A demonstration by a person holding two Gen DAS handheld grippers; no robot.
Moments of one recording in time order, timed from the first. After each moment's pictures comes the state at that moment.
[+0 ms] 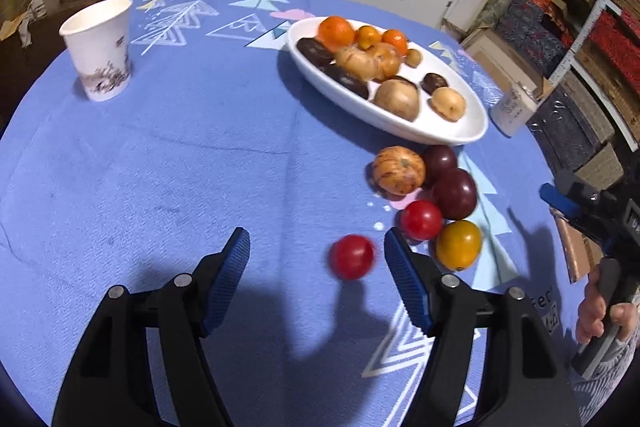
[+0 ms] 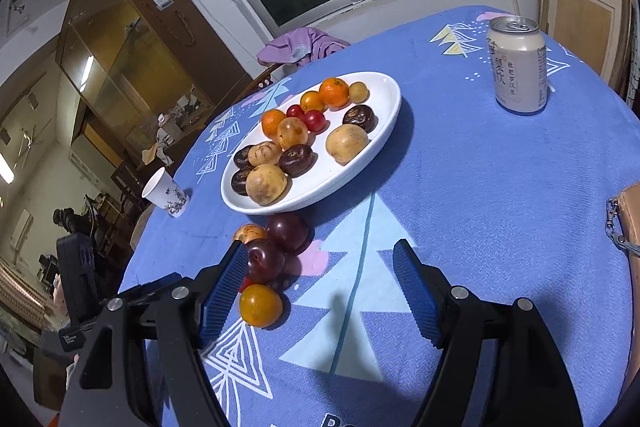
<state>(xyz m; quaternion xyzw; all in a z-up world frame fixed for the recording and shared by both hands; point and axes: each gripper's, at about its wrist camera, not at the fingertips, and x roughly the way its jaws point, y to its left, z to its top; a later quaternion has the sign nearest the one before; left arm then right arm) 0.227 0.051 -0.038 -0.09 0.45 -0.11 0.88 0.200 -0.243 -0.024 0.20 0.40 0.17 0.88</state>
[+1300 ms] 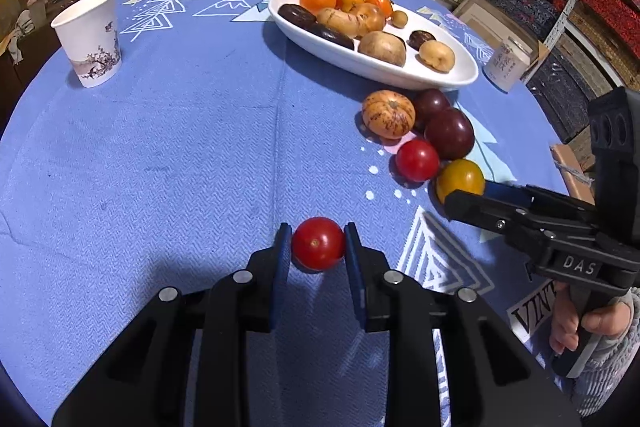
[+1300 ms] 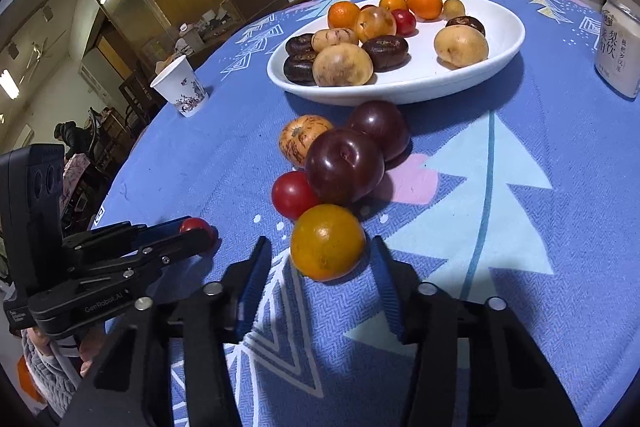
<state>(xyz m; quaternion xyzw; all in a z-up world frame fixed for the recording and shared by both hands) 0.204 0.045 -0.053 -0.05 0.48 -0.12 0.87 0.200 -0.144 -0.065 0.10 0.48 0.24 0.84</state>
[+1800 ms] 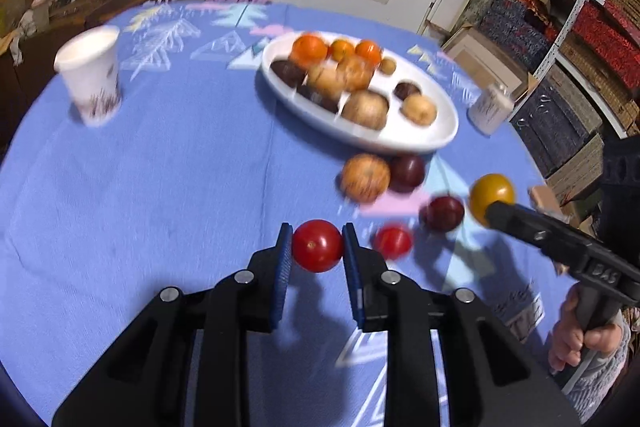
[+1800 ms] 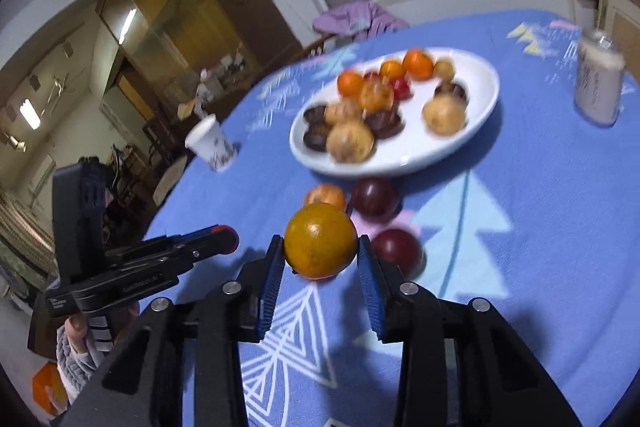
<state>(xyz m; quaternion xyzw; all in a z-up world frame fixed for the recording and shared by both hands) 0.225 0.042 -0.006 -0.08 0.44 -0.13 0.89 0.192 -0.189 -0.007 0.15 0.41 0.25 0.87</state>
